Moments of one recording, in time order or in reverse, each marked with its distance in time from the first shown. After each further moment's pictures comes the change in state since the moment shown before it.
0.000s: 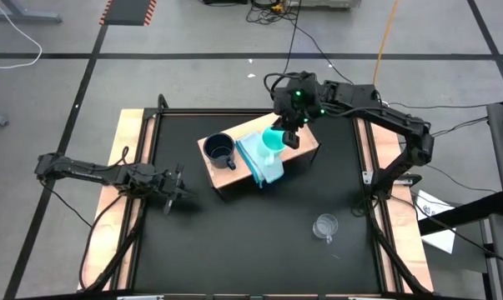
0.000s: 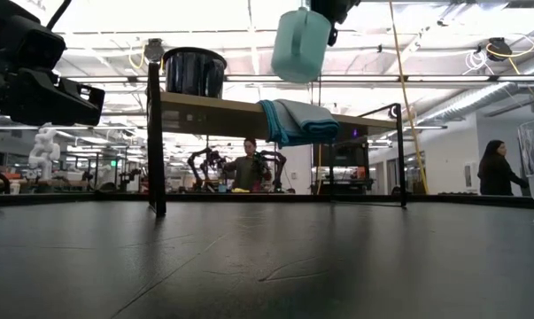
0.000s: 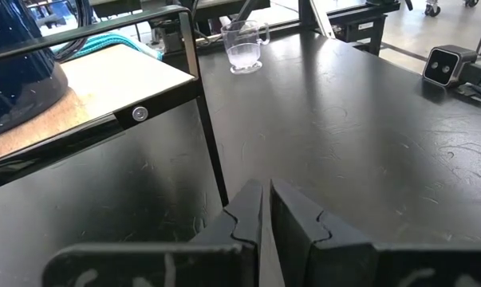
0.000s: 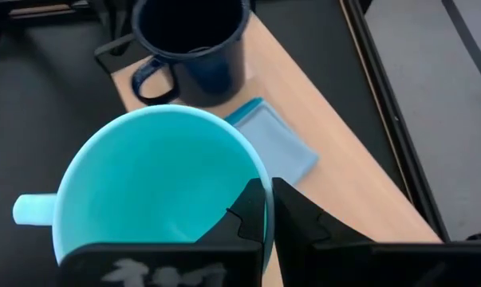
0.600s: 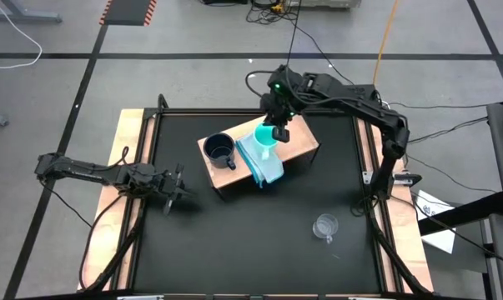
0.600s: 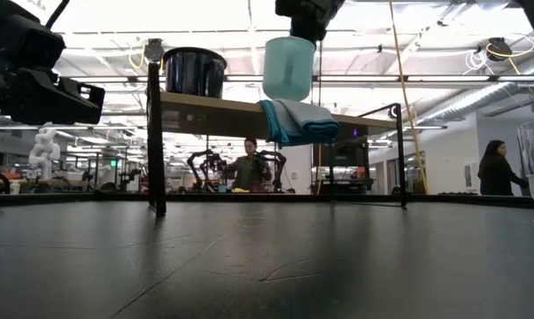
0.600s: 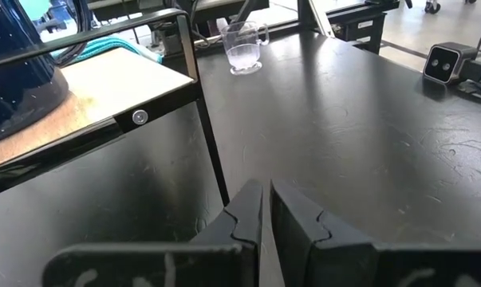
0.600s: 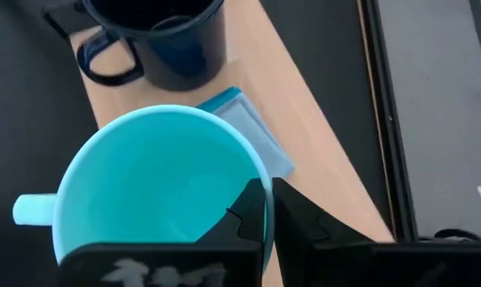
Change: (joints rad) left arm 0.000 0.000 0.000 0.002 0.000 0.018; right arm -0.029 0.228 0.264 -0.166 0.001 -0.178
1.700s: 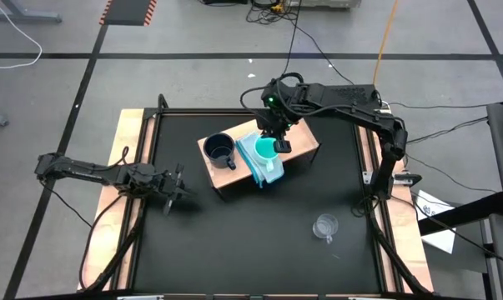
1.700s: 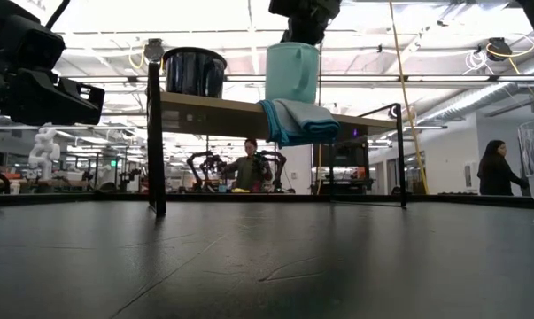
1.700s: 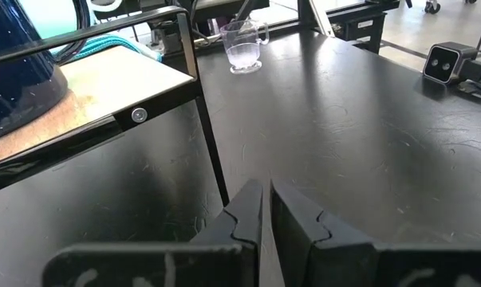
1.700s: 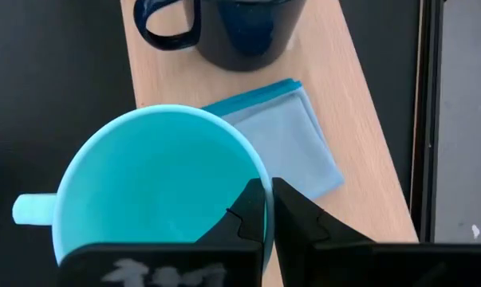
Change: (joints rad) left arm 0.000 0.000 0.000 -0.002 0.000 -0.004; right arm 0.067 0.003 -0.062 0.004 -0.005 -0.137
